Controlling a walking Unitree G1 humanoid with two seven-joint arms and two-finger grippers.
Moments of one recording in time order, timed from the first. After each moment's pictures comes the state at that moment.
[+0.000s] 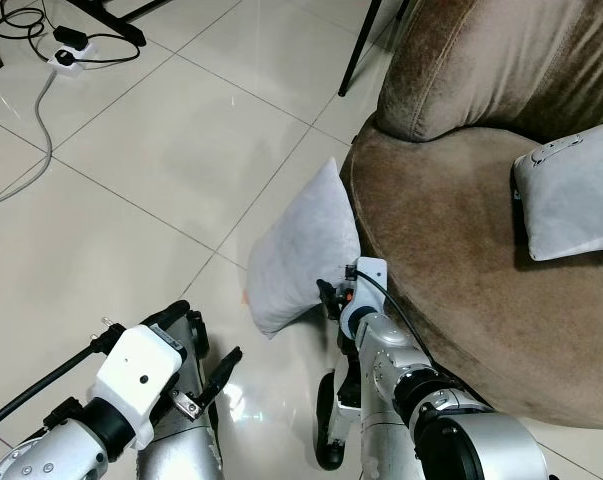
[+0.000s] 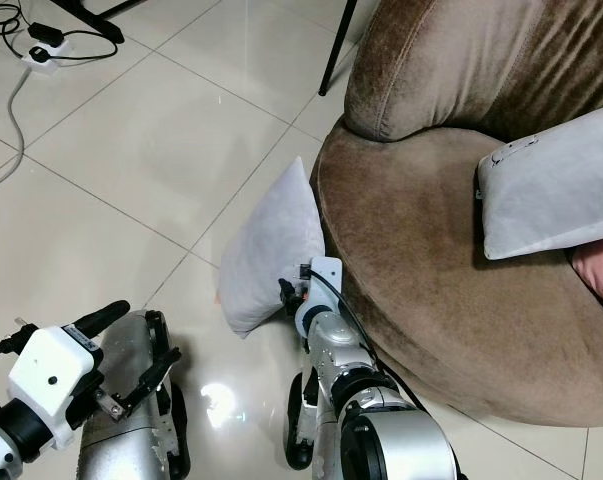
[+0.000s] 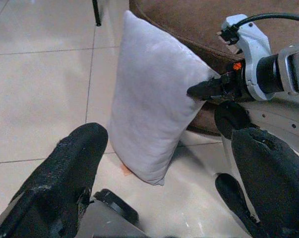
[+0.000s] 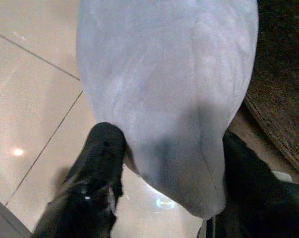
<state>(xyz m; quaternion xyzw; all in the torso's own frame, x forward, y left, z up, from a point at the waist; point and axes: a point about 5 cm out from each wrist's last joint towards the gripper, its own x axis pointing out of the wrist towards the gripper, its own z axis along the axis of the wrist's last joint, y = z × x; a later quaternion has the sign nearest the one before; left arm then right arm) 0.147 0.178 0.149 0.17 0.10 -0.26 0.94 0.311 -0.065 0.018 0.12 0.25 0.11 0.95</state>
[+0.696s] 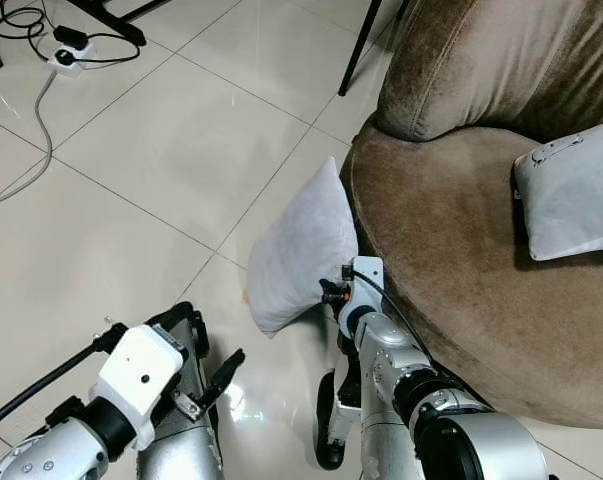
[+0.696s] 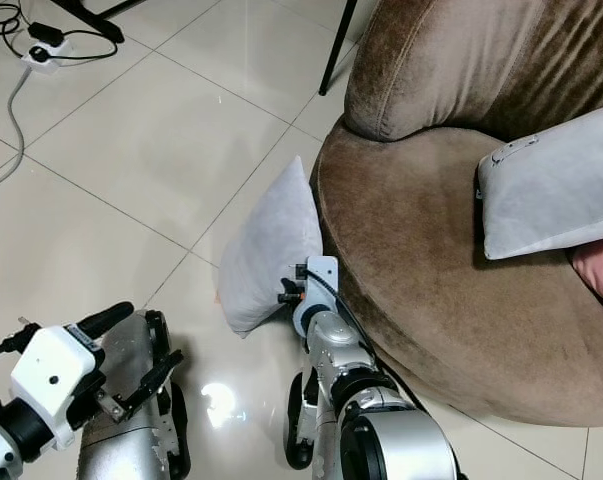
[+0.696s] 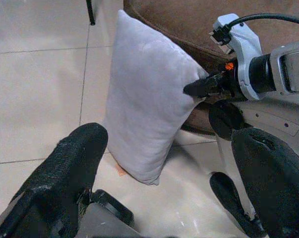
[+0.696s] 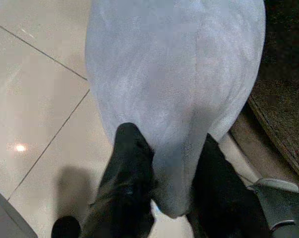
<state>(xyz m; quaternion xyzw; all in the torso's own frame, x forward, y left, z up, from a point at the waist) 0.147 0.178 0.149 0.17 0.11 -0.27 0.94 0.311 -0.063 0.020 0.11 0.24 0.13 0.95</state>
